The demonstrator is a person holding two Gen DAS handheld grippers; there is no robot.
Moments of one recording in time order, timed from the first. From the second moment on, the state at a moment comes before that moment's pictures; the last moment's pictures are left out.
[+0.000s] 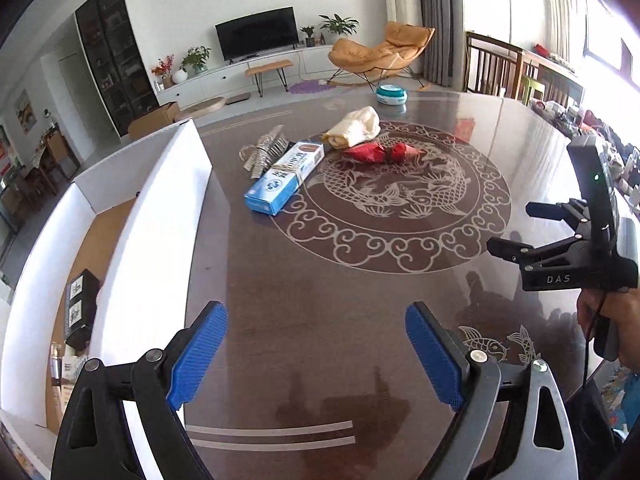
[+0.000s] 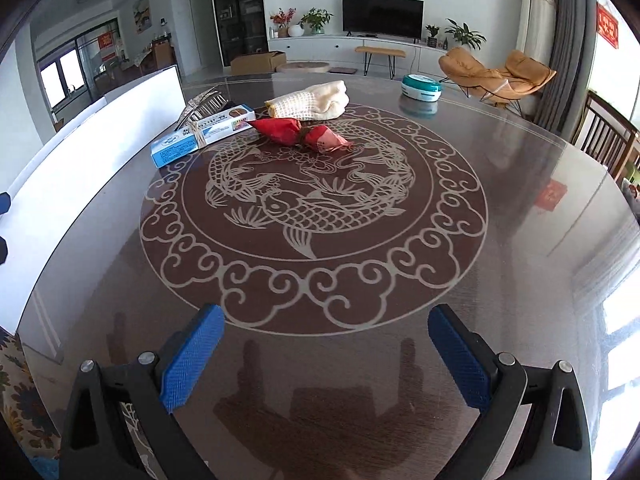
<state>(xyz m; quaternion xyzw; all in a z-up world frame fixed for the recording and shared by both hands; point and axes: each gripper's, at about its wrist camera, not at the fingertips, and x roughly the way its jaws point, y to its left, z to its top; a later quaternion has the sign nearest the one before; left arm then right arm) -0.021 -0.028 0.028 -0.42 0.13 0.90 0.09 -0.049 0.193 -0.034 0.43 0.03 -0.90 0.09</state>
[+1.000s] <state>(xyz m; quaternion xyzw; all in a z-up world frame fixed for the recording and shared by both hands) -0.087 0.001 -0.047 -0.45 0.07 0.88 0.13 -0.051 0.194 -0.054 0.46 0.03 -0.89 0.06</state>
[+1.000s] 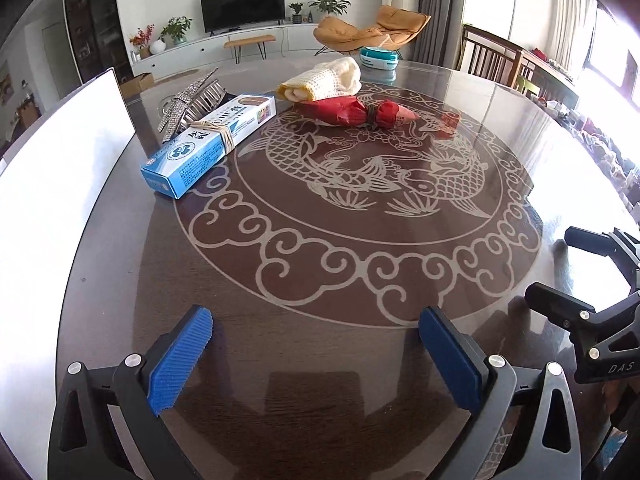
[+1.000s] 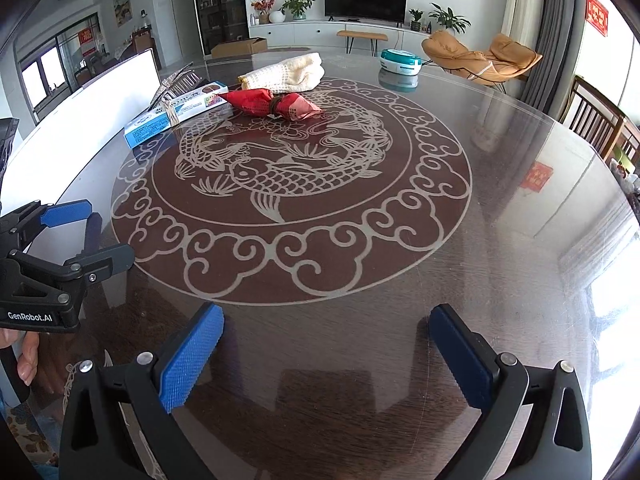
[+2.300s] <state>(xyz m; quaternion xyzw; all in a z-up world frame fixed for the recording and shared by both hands) -0.128 -0.047 -0.047 -0.48 0.08 0.86 0.15 -0.051 0.194 -0.054 0.46 0.03 -0.89 0.06</state>
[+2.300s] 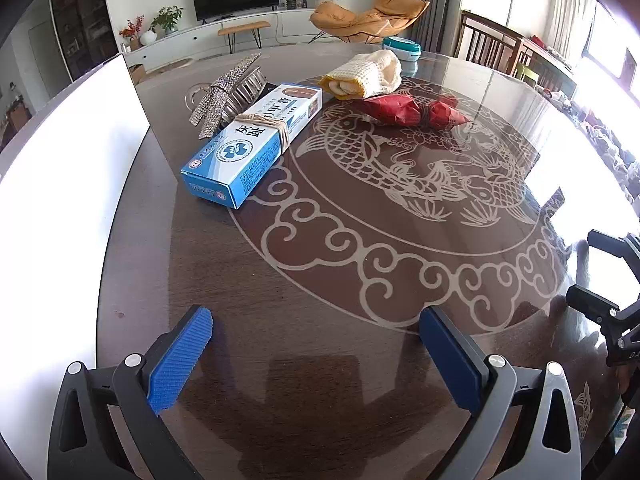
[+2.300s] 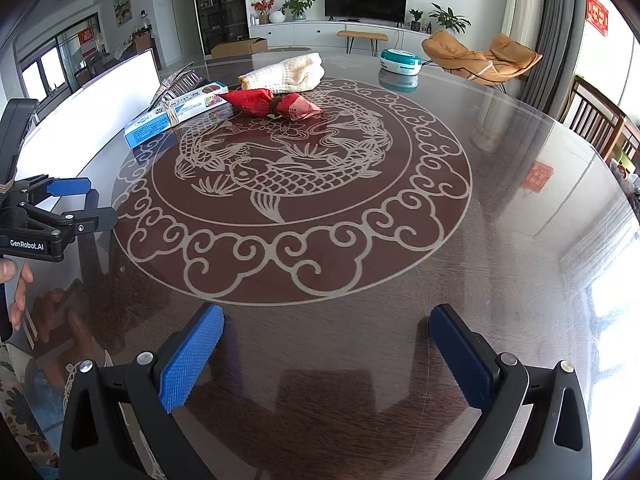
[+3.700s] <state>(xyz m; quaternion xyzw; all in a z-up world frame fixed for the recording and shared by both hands) -0.140 -0.055 -0.046 -0.47 0.09 0.87 0.16 -0.051 0.194 -0.054 0.46 0.03 -0.89 0.06</state>
